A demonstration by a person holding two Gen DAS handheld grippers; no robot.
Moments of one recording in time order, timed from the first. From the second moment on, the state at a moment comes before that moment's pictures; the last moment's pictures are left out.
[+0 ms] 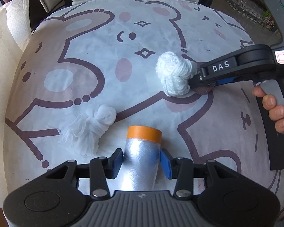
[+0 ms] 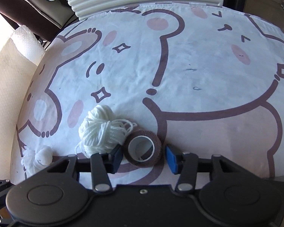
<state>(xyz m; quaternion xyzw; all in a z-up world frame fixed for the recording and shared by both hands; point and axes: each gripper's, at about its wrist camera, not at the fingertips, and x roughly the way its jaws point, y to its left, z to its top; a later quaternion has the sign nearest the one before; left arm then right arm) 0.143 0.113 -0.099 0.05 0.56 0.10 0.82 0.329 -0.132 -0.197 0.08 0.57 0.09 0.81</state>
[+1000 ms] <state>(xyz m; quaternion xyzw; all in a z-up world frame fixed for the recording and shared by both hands) 0.151 0.099 -0.093 0.01 0.55 0.14 0.82 0.298 -0.153 -0.172 0.04 0.57 0.09 0.81</state>
